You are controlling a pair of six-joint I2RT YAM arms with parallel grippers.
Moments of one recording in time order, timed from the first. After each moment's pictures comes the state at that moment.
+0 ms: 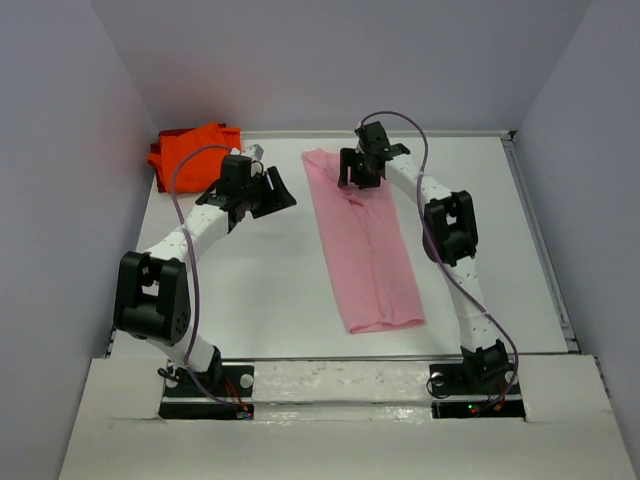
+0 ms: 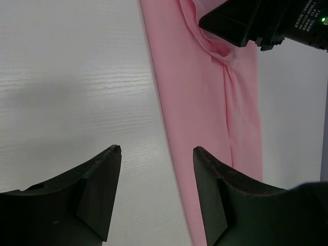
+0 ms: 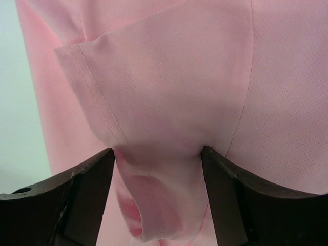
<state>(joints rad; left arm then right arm) -0.26 1.57 1.10 -0.19 0.28 -0.55 0.39 2.50 2.22 -0.63 -0.09 0.35</state>
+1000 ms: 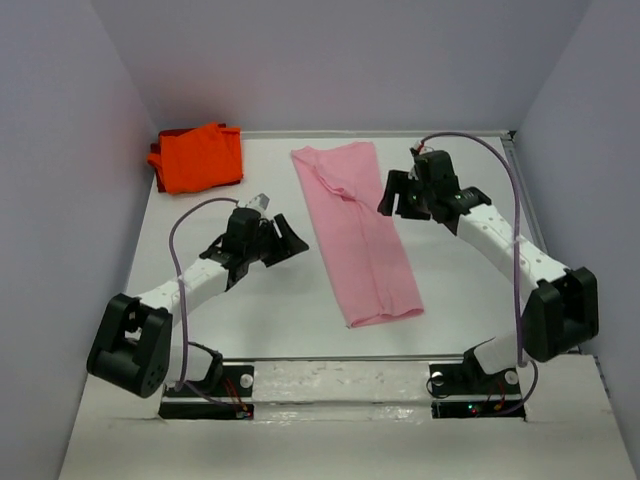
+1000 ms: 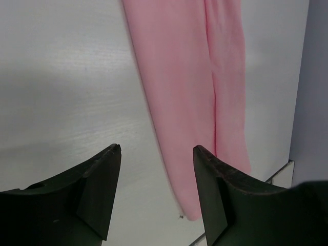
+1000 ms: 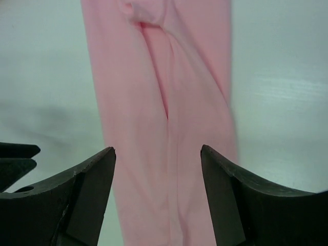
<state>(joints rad) -0.38 1.33 0.69 0.02 0.29 -0.74 0.39 1.55 1.32 -0.48 -0.06 0.43</state>
